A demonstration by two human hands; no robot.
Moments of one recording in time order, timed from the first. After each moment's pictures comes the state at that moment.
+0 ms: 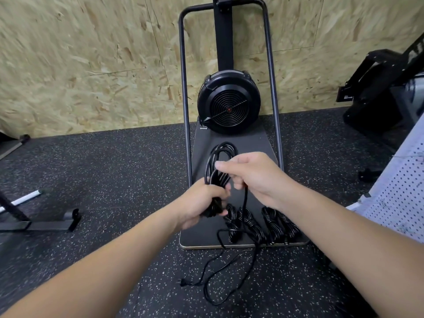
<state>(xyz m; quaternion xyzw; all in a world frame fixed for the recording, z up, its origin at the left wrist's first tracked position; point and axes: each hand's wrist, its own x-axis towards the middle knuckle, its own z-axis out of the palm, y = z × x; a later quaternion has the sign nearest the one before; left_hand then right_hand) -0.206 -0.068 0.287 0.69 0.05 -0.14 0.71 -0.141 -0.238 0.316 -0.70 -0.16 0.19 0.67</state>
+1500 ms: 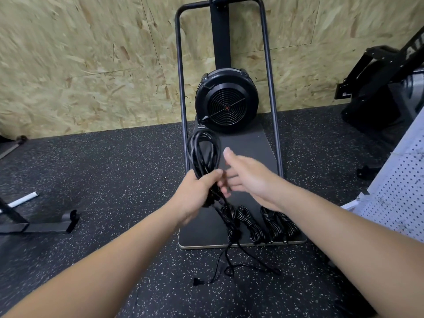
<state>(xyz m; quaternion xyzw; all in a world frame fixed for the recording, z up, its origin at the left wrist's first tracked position) -0.192 -0.070 0.279 0.67 0.06 0.01 0.74 -0.145 -0.236 0.316 -0.71 -0.16 0.26 0.63</state>
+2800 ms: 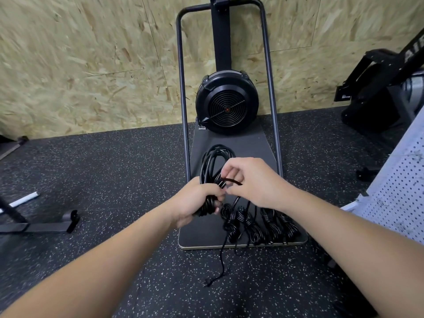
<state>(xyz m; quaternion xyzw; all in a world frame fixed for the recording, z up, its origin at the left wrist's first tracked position) -0.204 -0.061 0.285 0.69 0.05 -0.12 0.71 -0.132 -0.259 0.301 -0.85 -0.34 0.06 0.40</state>
